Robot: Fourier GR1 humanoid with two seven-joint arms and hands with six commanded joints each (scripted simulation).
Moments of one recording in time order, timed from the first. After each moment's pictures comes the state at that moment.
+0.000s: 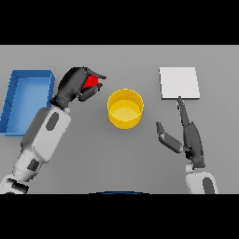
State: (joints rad) left arm -0.63 0.19 -0.24 -1.08 -0.60 0.05 -0.07; right arm 0.11 -0.04 0.16 -1.70 0.30 -0.08 -0.13
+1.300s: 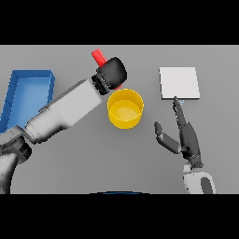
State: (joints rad) left arm -1.16 0.24 -0.92 -0.75 -1.20 -0.28 -0.04; right arm 0.11 -0.02 0.17 -1.70 0.27 -0.04 -0.15
